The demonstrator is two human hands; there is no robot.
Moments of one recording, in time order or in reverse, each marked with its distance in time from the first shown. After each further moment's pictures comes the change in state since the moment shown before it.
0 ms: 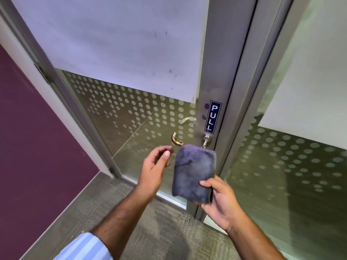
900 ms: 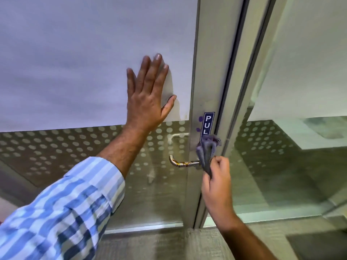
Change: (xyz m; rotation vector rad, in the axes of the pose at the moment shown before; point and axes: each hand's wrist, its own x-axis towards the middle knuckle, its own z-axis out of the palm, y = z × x) left_hand 0.250 0.148 0.018 0.994 0.087 1.455; right_hand 0.079 0.046 0.082 -1.344 1.028 -1.067
